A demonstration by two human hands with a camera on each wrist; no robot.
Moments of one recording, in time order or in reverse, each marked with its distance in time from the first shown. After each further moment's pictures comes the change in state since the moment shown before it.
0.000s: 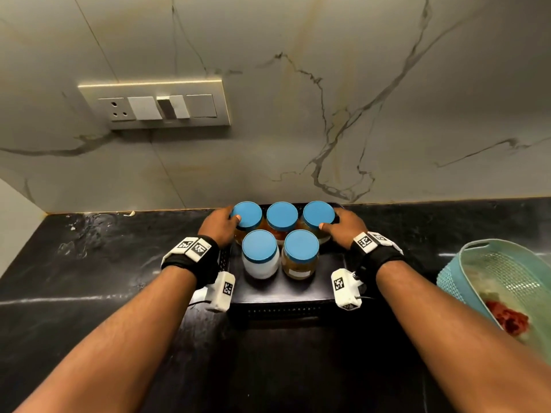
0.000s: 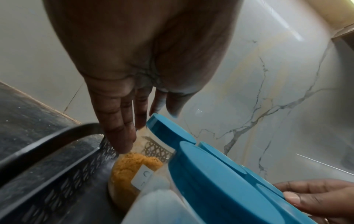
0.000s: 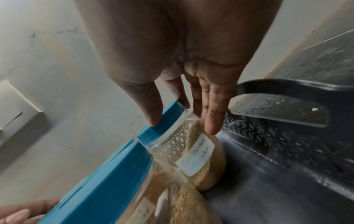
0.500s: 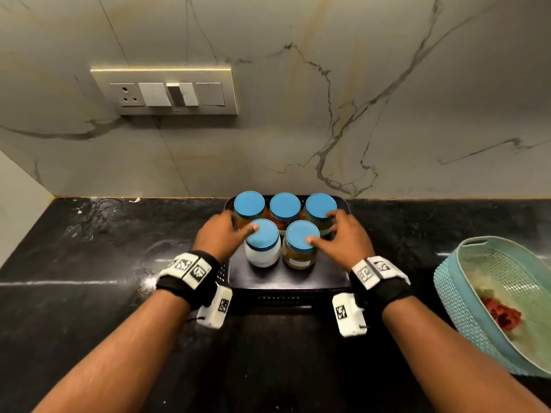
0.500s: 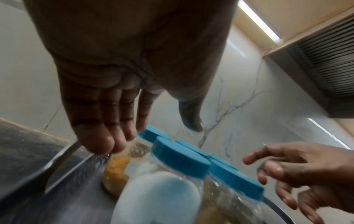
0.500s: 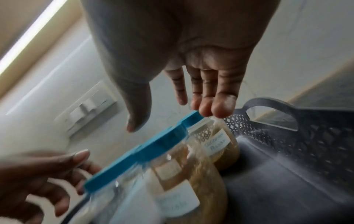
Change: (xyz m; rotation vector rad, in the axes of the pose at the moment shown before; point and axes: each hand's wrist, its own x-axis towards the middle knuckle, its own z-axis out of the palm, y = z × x) left_hand -0.069 0.007 0.001 0.111 0.057 -0.024; right_hand -0.069 -0.004 0.011 -0.147 0.103 -0.112
